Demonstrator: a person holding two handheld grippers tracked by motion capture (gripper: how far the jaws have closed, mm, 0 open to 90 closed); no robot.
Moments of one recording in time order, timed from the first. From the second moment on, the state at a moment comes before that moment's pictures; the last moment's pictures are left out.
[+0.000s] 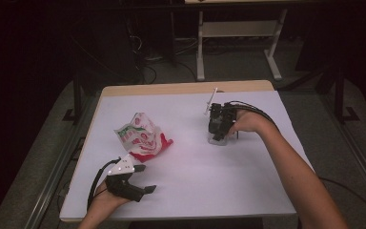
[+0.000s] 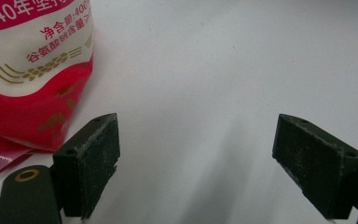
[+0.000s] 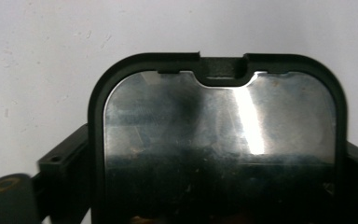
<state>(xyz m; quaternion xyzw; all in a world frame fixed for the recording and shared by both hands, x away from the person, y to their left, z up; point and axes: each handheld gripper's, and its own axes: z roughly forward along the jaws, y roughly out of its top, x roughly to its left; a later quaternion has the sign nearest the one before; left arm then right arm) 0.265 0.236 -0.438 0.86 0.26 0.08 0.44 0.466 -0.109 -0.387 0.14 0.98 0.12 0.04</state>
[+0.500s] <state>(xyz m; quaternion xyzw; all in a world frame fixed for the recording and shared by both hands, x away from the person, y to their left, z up) 0.264 0.236 -0.439 0.86 0.25 0.07 0.43 0.470 -0.113 -0.386 0.14 0.98 0.13 0.03</state>
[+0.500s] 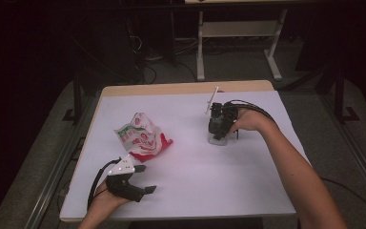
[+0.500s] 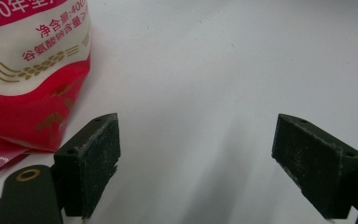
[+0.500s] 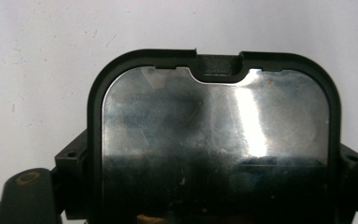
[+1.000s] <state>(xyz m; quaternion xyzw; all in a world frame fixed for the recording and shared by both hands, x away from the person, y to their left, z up) 0.265 0.234 -0.440 0.86 0.25 0.07 0.43 0.458 -0.115 -0.373 0.15 0.98 0.14 0.02</state>
